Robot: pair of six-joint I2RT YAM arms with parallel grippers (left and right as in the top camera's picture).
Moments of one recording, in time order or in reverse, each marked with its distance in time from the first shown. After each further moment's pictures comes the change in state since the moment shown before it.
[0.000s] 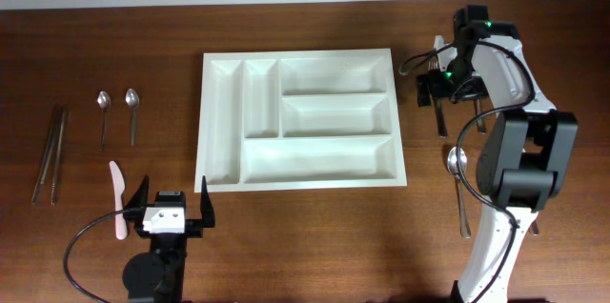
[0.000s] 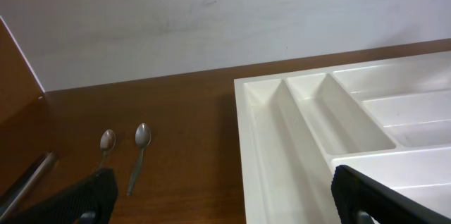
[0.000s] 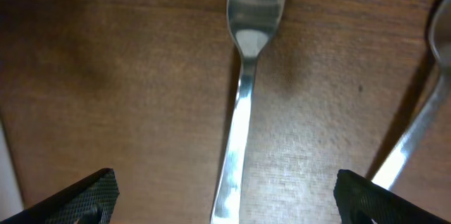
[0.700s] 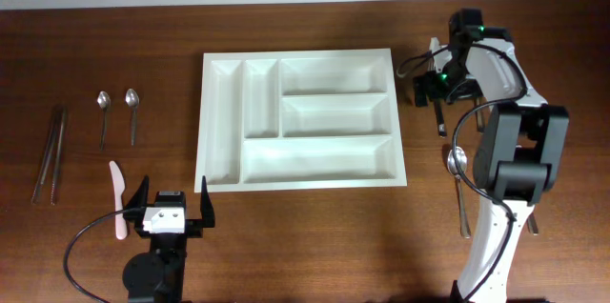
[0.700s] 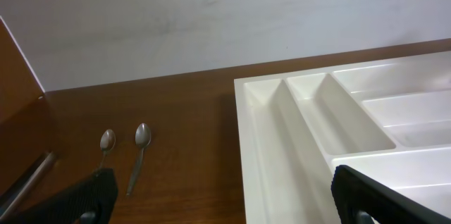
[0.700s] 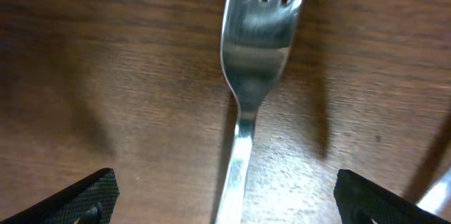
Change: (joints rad) left arm 0.000 0.000 0.000 0.000 0.000 0.000; right arm 0.000 0.064 0.001 0.075 0.000 -0.013
